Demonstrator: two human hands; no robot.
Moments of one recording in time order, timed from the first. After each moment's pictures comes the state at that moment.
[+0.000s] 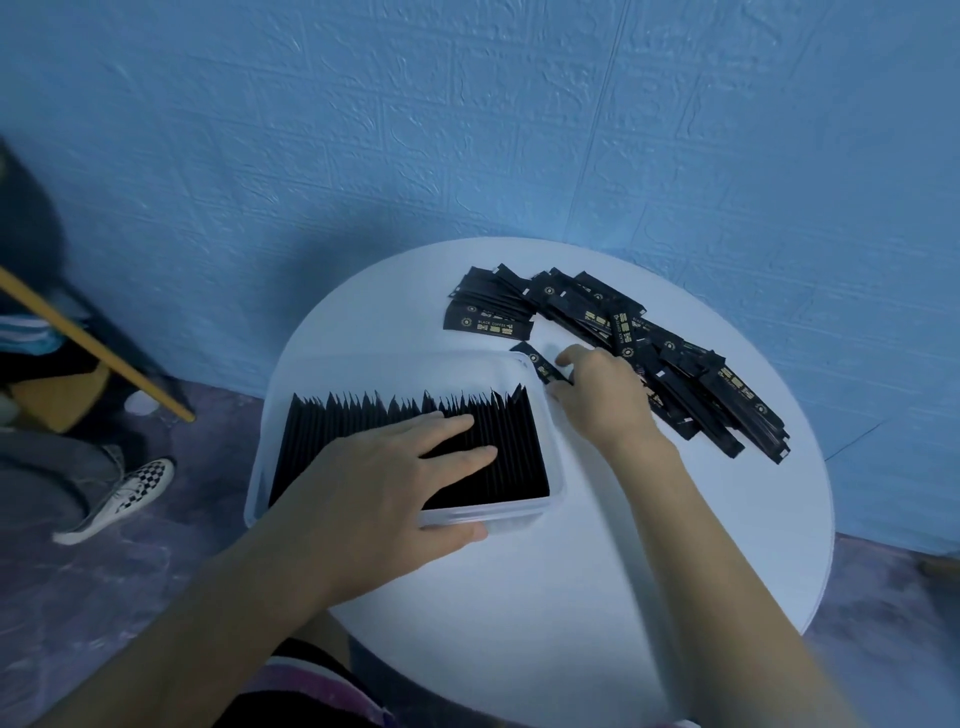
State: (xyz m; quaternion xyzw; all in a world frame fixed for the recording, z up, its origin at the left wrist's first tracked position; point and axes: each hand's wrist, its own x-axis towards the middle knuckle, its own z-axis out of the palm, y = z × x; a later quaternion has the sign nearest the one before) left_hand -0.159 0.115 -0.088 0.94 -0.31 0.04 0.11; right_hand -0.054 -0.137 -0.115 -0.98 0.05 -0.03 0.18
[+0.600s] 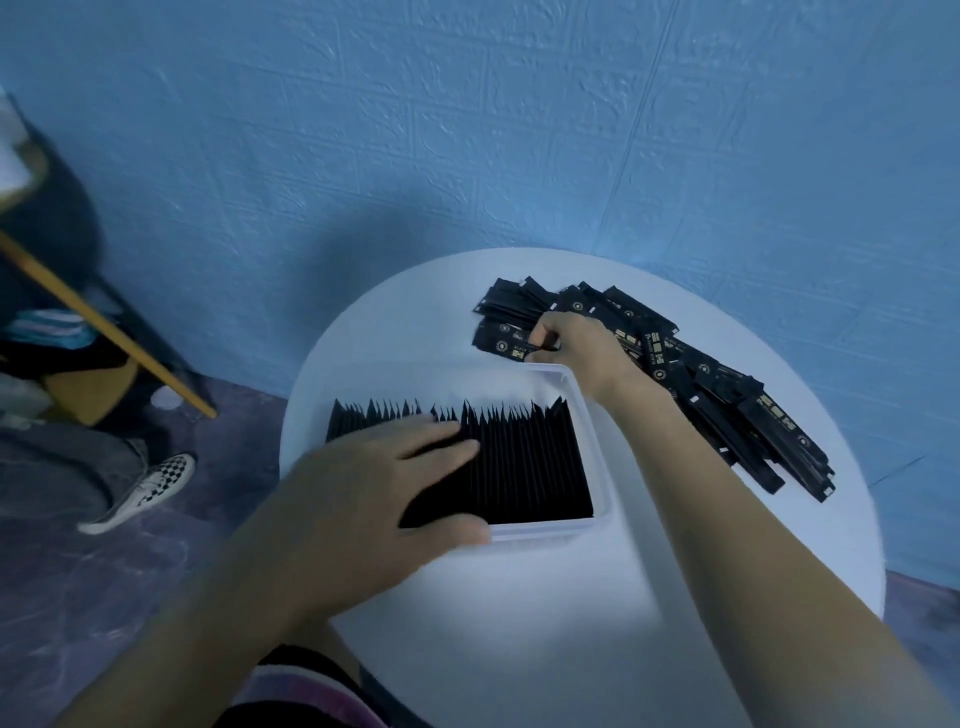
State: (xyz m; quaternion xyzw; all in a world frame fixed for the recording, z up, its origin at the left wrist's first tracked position) left_hand -0.155 0.135 -0.077 0.95 -0.25 0.05 0.19; right_hand 0.021 -0.116 -0.098 -0.95 -0.10 0.01 0.28
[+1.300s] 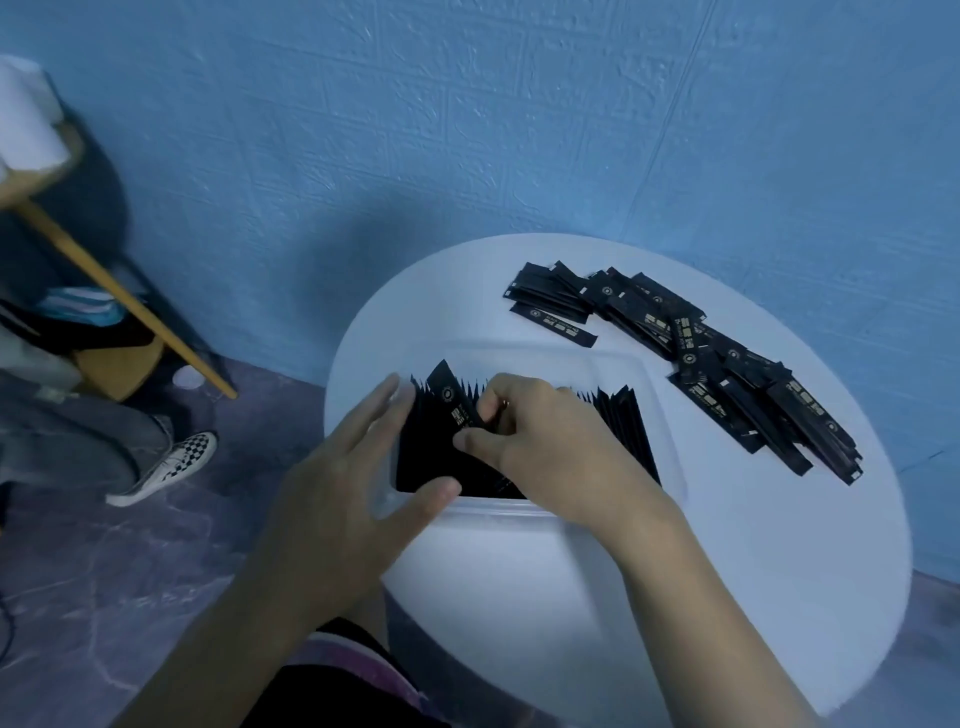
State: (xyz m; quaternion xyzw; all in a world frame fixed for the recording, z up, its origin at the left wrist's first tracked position) left_hand -0.191 0.167 -0.106 0.92 -0.10 0.13 0.35; right_hand -0.138 -0.027 -0.051 -0.93 -0.10 0.10 0.33
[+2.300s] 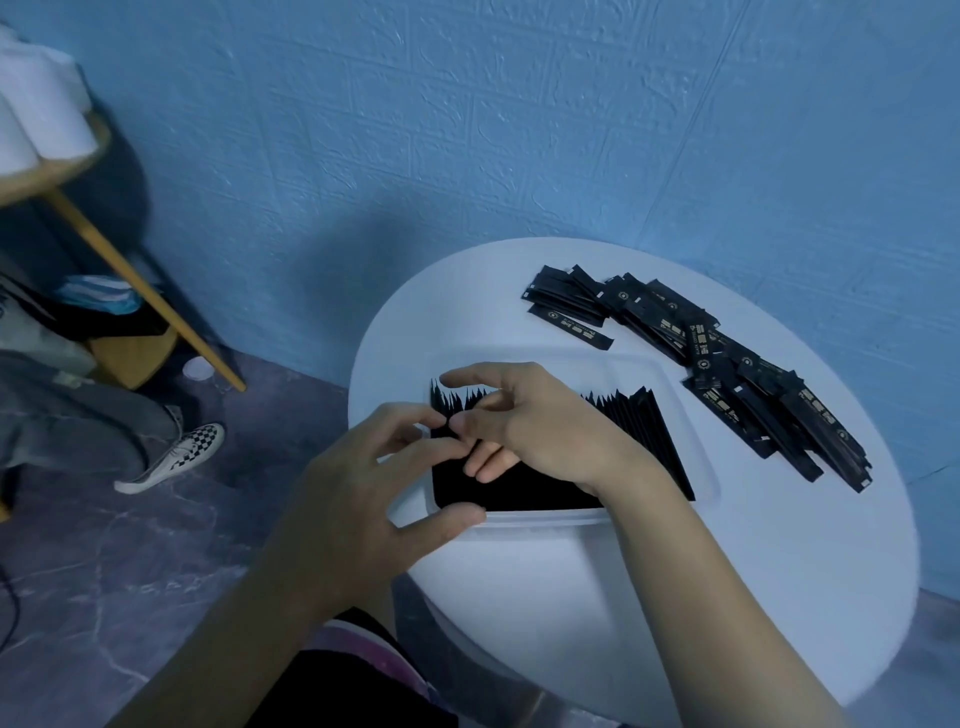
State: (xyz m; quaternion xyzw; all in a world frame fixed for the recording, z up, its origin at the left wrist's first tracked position) left_hand -0.196 0.178 -0.109 0.89 -0.22 0.22 0.32; right_hand -0.123 -0.007 -0.051 -0.79 -0.12 0.25 0.54
